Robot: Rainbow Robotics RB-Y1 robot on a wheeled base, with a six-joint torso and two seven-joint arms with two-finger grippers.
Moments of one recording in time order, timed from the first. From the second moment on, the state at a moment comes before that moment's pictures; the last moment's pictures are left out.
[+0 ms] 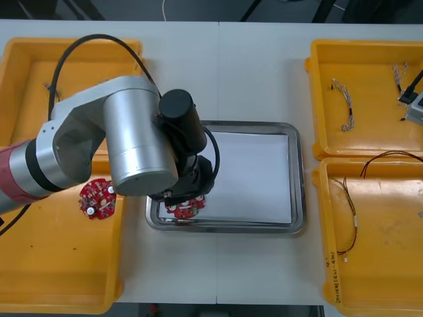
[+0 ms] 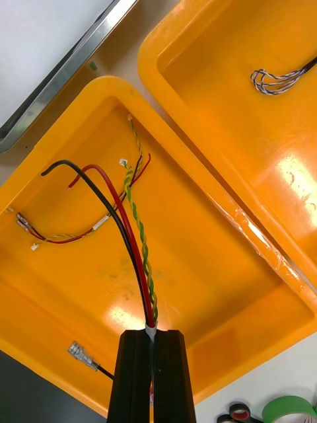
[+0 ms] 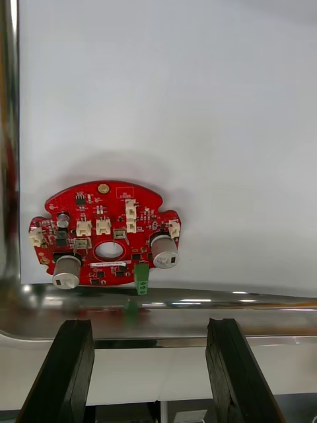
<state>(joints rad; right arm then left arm) -0.29 -1.10 -0.20 -2.31 -1.20 1.92 1.69 -0.87 0.66 -0.87 -2.04 0.83 1.63 -0.10</state>
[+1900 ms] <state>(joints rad) -0.55 -1.10 0.11 -2.40 -1.20 1.92 1.73 -0.87 0.92 -0.24 -1.60 0.95 1.87 -0.86</state>
